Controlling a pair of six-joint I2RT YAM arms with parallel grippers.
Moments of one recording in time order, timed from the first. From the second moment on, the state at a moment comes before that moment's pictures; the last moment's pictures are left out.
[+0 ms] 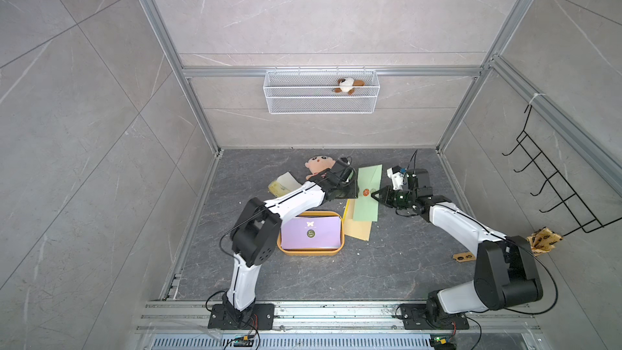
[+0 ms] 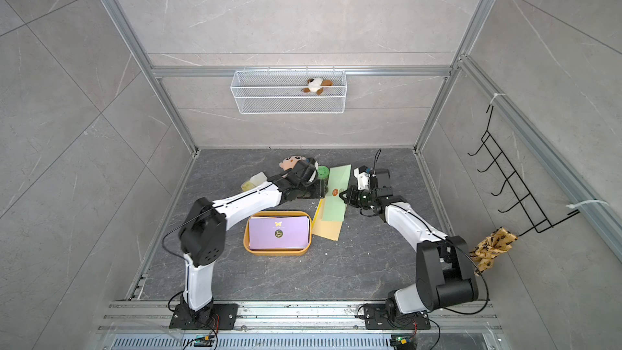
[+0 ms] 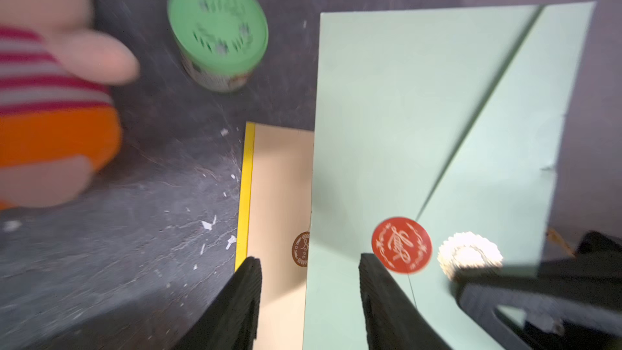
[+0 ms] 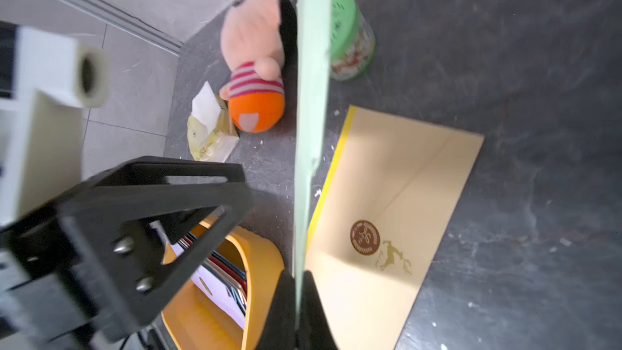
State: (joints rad) left arm -0.77 1.87 1.53 -0.36 0.02 -0.62; right arm 0.18 1.44 0.99 -0.26 -0.54 0.41
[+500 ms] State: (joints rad) left arm -0.42 0.97 0.71 -0.40 -0.17 -0.71; right arm 0.64 1.63 1.63 -0.86 -0.36 -0.23
